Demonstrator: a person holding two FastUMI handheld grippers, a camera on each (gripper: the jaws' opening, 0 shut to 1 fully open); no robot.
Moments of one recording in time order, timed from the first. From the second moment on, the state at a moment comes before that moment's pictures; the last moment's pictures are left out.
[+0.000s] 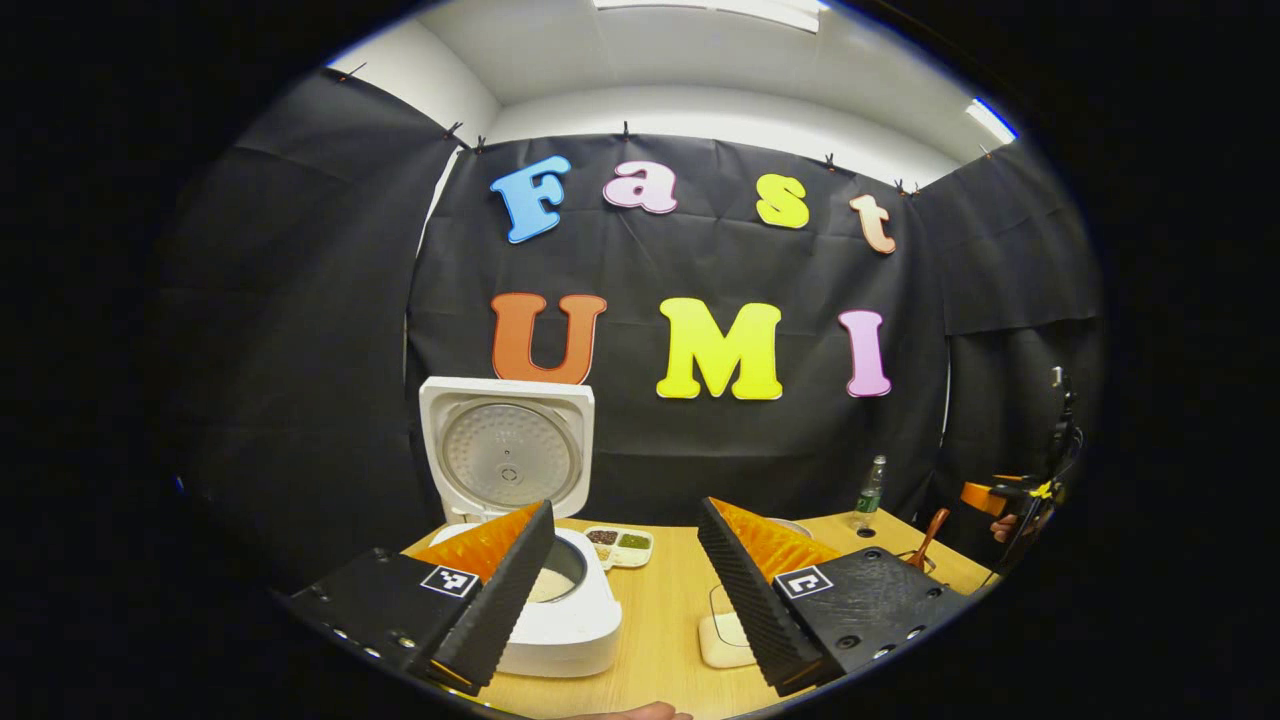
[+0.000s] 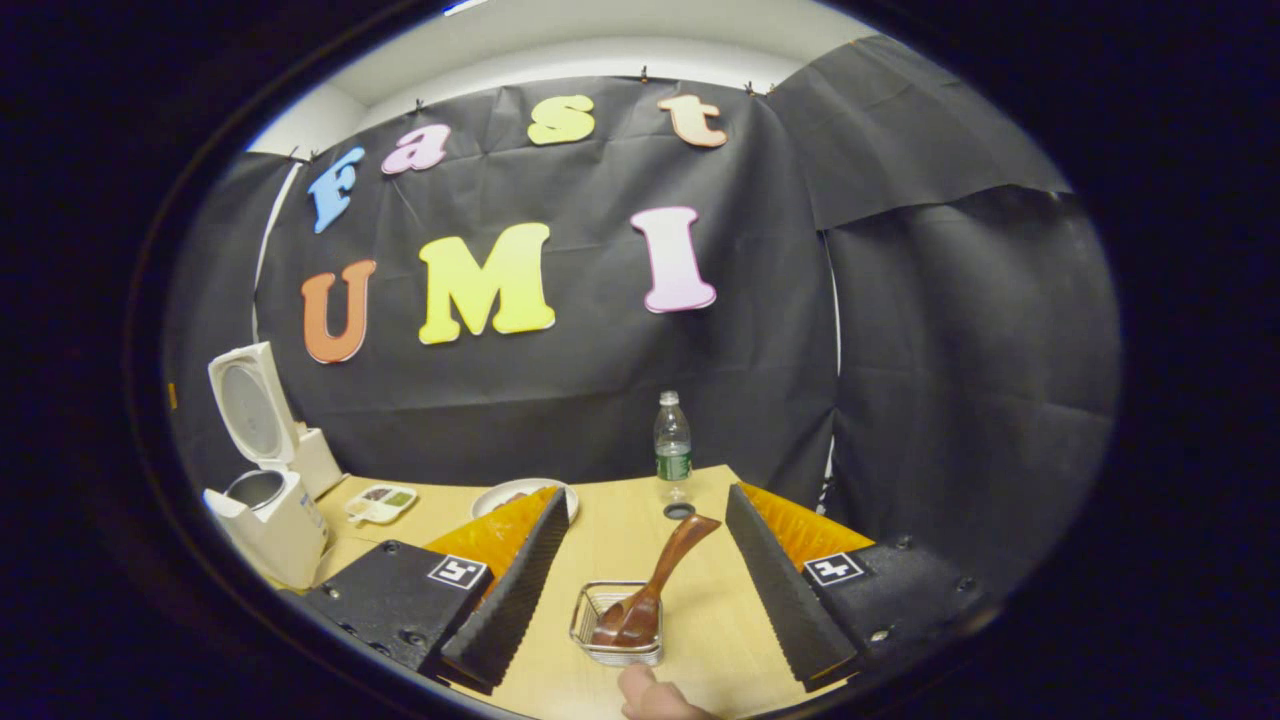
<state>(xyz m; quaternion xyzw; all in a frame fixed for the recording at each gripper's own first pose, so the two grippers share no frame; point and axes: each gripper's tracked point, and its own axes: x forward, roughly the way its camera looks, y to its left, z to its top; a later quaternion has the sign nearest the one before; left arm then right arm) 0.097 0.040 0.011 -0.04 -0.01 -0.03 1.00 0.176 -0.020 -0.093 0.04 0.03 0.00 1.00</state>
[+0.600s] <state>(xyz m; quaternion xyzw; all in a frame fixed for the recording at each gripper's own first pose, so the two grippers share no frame) 0.157 0.077 0.084 -0.01 -0.03 -0.03 1.00 0.104 0.014 -0.034 0.02 -0.03 0.02 1.00</state>
